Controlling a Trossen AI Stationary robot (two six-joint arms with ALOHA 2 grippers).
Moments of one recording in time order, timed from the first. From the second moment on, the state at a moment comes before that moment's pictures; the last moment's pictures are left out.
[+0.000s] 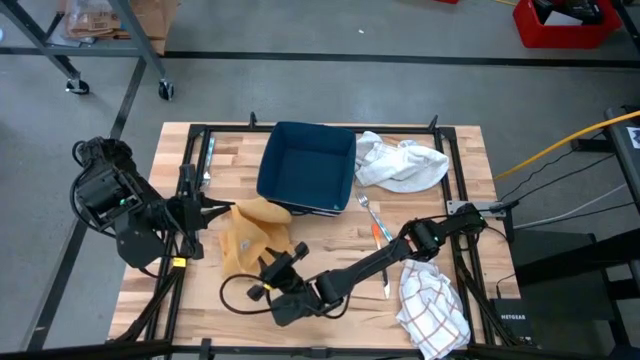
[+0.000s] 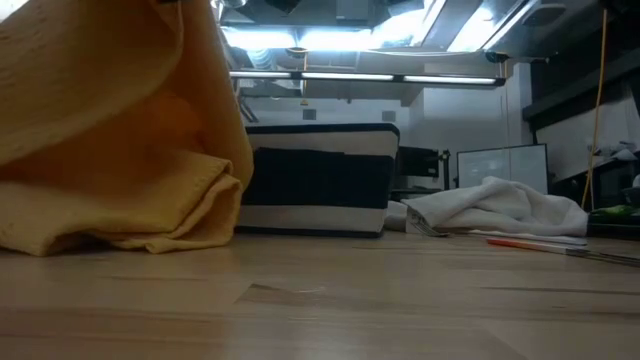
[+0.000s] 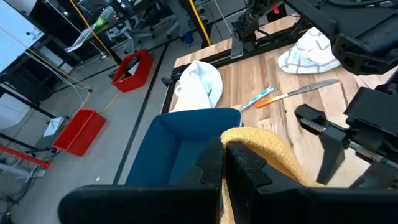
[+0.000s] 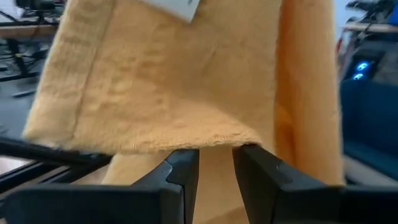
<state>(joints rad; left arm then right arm) -0.85 1.27 1.77 -1.39 -1.05 -0.33 0.48 2.52 2.25 -0.09 1.23 0.40</state>
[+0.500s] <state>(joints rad) -0.85 1.27 1.77 -1.40 -1.05 -0.33 0.48 2.52 2.25 0.06 1.15 0.04</state>
